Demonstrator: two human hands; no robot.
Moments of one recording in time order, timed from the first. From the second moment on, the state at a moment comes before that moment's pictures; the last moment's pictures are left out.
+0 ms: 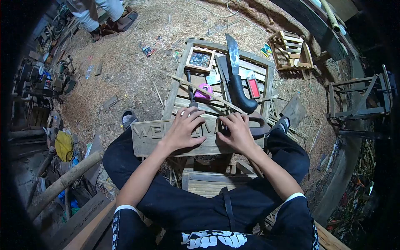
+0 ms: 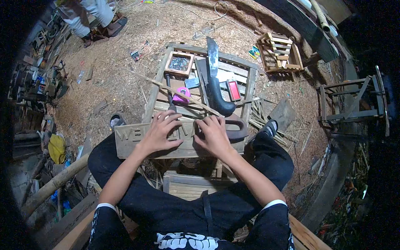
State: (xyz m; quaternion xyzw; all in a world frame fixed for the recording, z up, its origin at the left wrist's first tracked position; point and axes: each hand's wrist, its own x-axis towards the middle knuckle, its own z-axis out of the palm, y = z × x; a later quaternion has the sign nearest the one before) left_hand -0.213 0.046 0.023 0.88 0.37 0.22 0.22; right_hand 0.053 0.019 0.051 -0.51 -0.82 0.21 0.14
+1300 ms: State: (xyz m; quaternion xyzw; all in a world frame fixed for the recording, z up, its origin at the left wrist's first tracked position) left_hand -0.215 0.049 0.026 0.88 0.36 0.21 0.23; right_hand 0.046 0.026 0.044 -0.52 -0.81 0.21 0.16
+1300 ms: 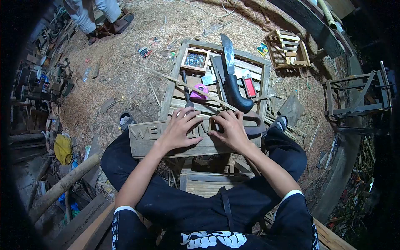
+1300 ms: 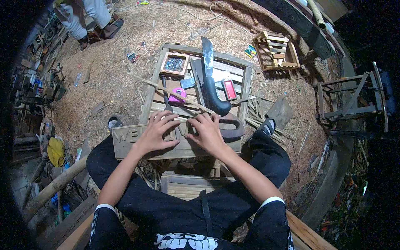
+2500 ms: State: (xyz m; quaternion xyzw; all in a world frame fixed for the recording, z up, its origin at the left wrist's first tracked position) left_hand -0.218 0.050 0.023 0.88 0.37 0.21 0.22; right_hand 0.042 0.022 0.054 -0.53 -0.81 0.20 0.16
